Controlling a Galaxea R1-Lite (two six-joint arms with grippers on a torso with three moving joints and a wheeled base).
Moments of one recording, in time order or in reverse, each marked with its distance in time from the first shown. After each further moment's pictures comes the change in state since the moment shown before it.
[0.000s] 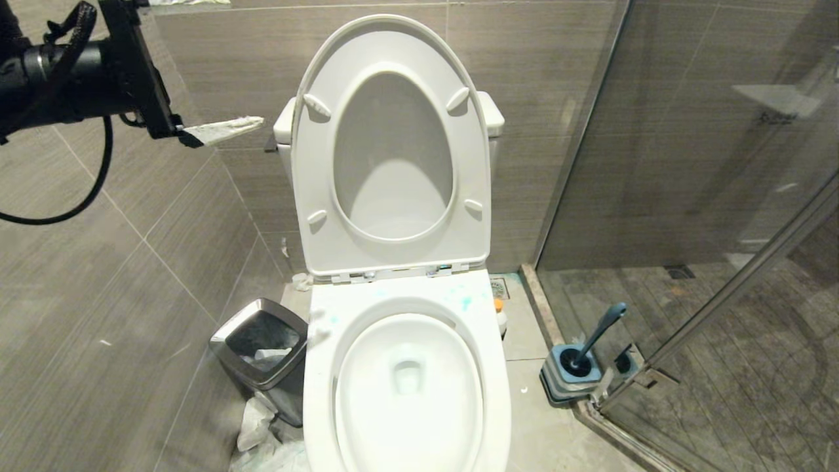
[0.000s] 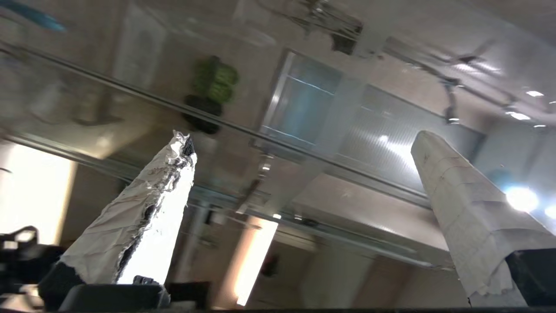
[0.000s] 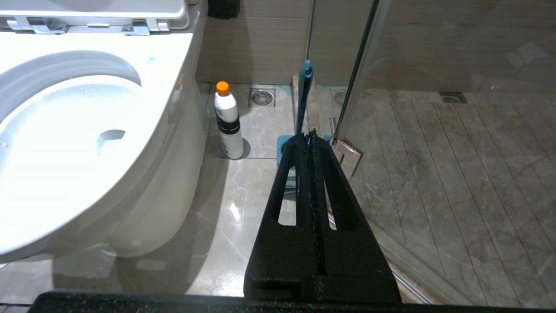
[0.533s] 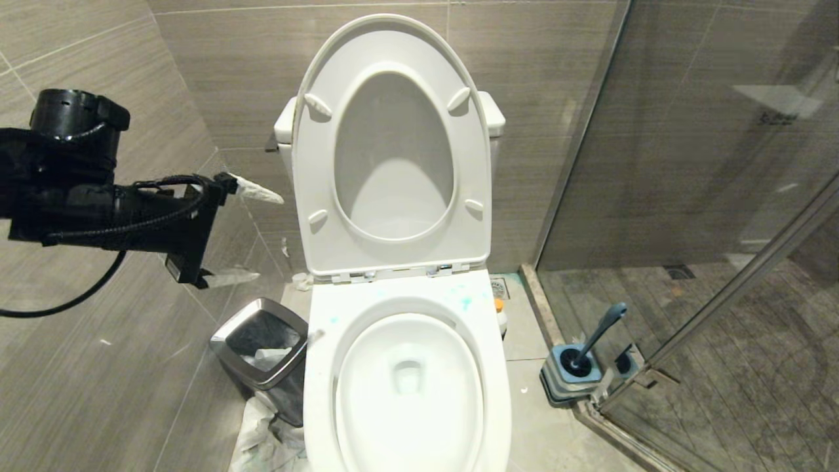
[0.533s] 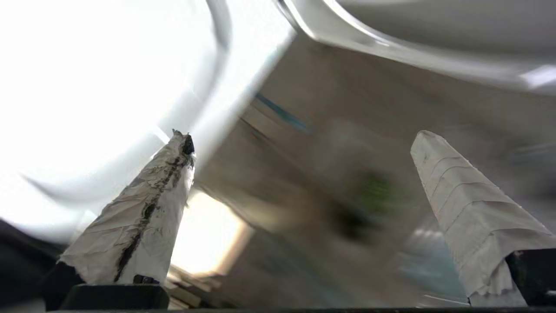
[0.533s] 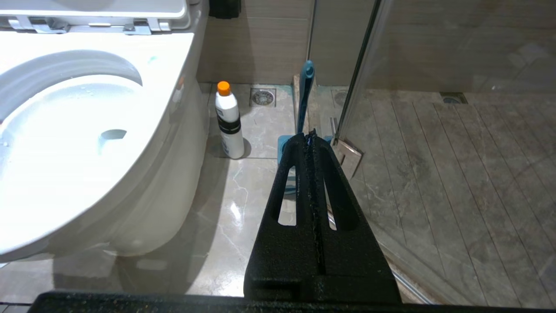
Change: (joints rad) left arm -0.109 -0.056 0.267 0.489 0.572 0.717; right arm 0.000 0.000 0.000 0.000 0.000 0.000
